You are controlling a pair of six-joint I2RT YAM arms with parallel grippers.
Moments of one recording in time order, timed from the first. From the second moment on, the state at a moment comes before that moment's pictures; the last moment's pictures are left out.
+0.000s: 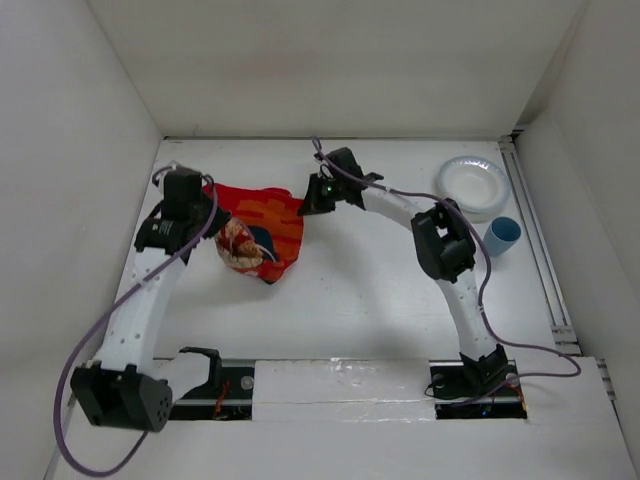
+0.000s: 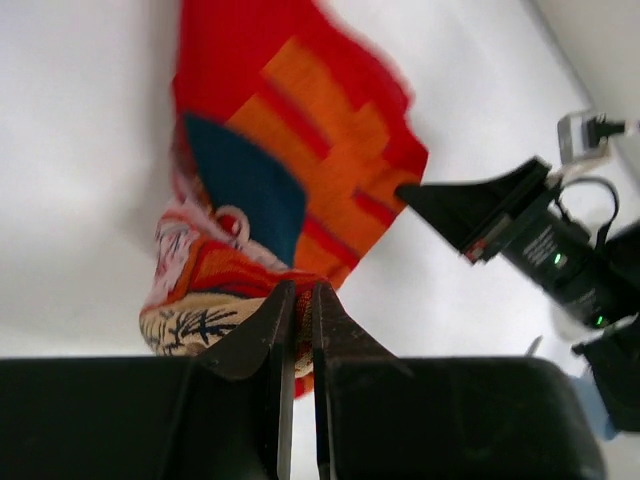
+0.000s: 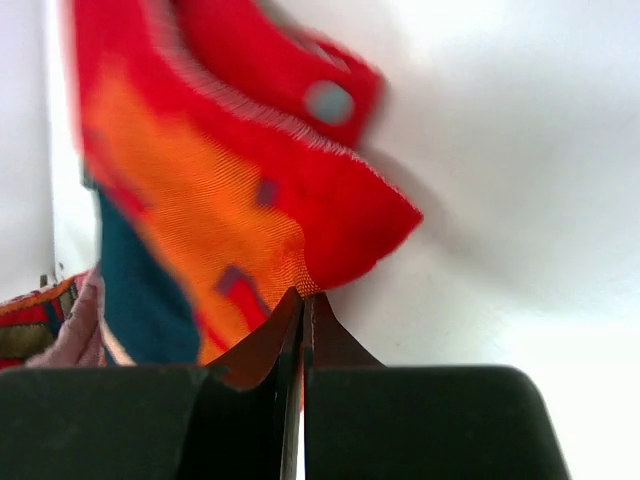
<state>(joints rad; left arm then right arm) -0.12 1.06 1.06 -0.74 -0.09 -0.84 0.58 2.36 1.85 -0.22 -0.48 0.61</state>
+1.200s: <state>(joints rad) 0.13 1.33 1.68 -0.74 0.27 -1.00 0.22 1.44 1.75 -0.62 -0.15 0.36</state>
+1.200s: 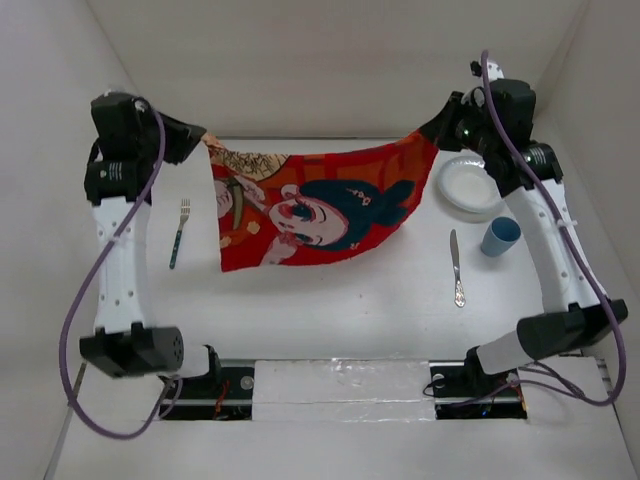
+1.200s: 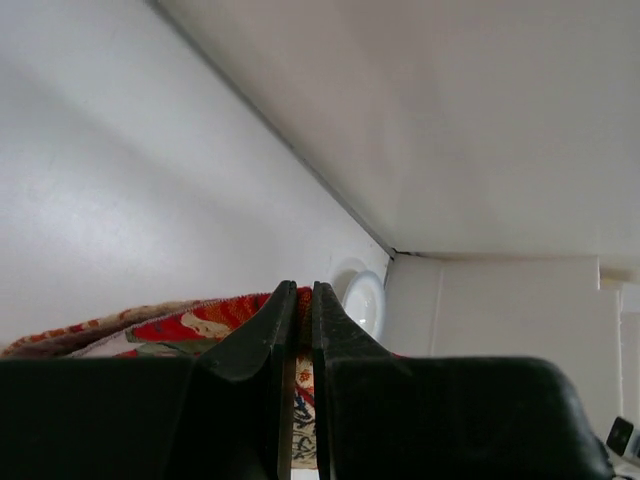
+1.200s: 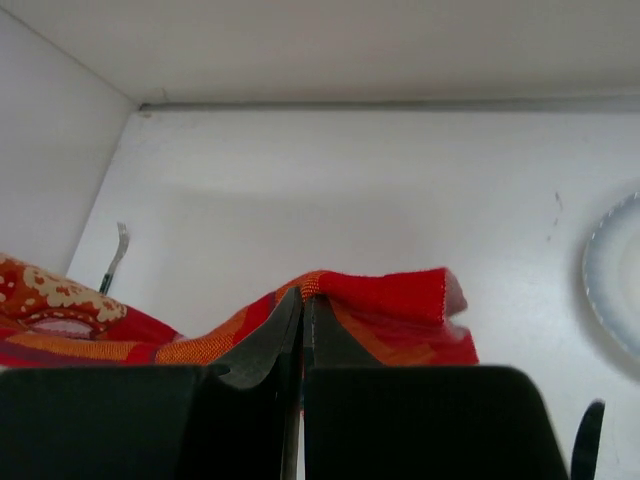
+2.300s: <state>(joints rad) 0.09 0.91 1.16 -0.62 0.07 -0.82 0.25 0.73 0.95 -0.44 -0.26 0.40</state>
